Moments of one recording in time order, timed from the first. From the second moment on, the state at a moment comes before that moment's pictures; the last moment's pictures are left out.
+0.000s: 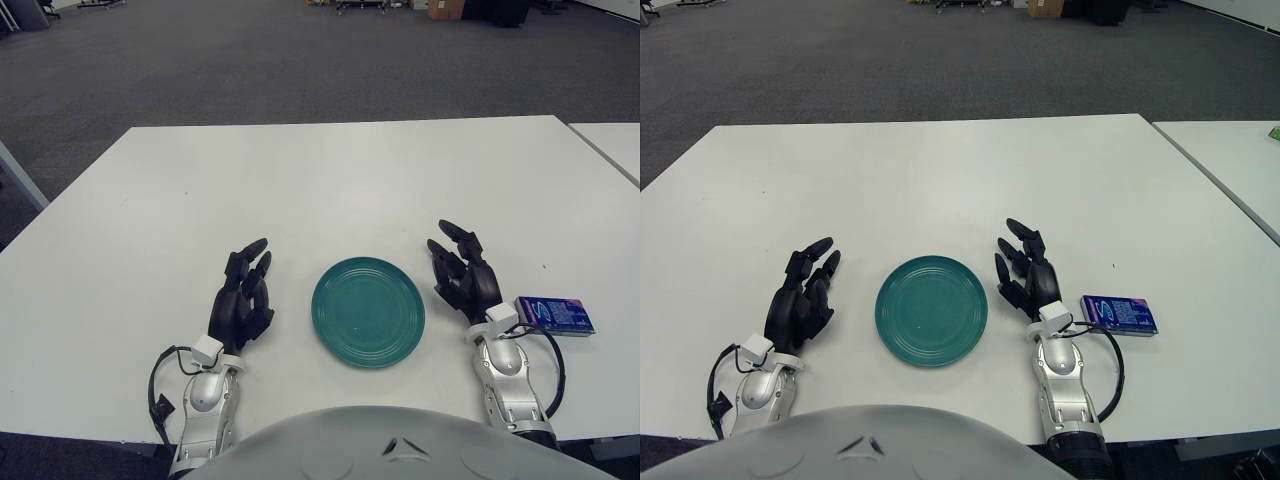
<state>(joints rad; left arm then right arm) 0.41 -0.02 0.00 0.12 -0.07 -0.51 -0.15 0.25 -0.10 0.02 0.15 -0.01 -0.41 -0.01</state>
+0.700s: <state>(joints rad) 0.39 -0.02 -0.01 0.13 -0.05 -0.50 -0.15 0.31 -0.09 0.02 0.07 -0.02 -0.42 -0.02</state>
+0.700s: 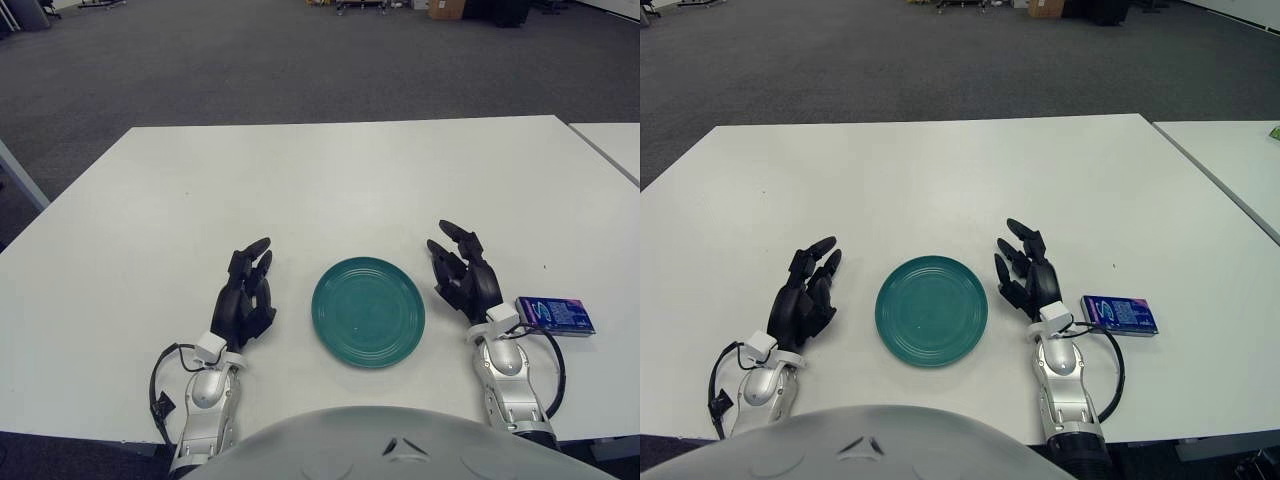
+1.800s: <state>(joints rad) 0.33 -0.02 -0.02 0.17 -0.11 -0.48 -0.21 0.48 -0.11 -0.55 -0.64 -0.91 -0.65 -0.10</state>
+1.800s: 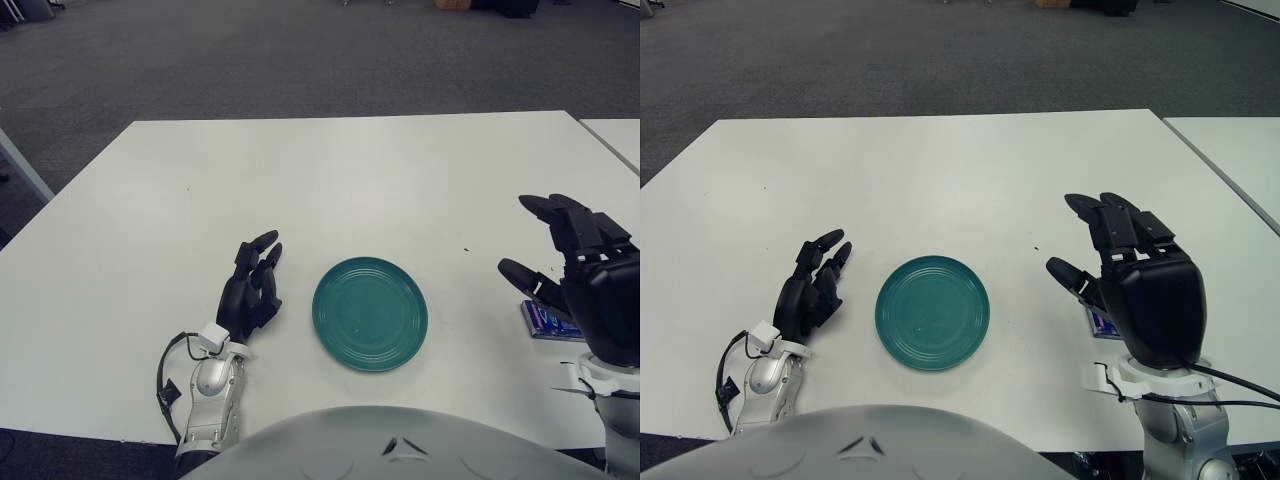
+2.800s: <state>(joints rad) 0.31 0.00 0.00 0.17 -0.17 -0.45 -0.28 0.48 -0.12 -0.56 -0.21 -1.05 -0.54 -0.02</state>
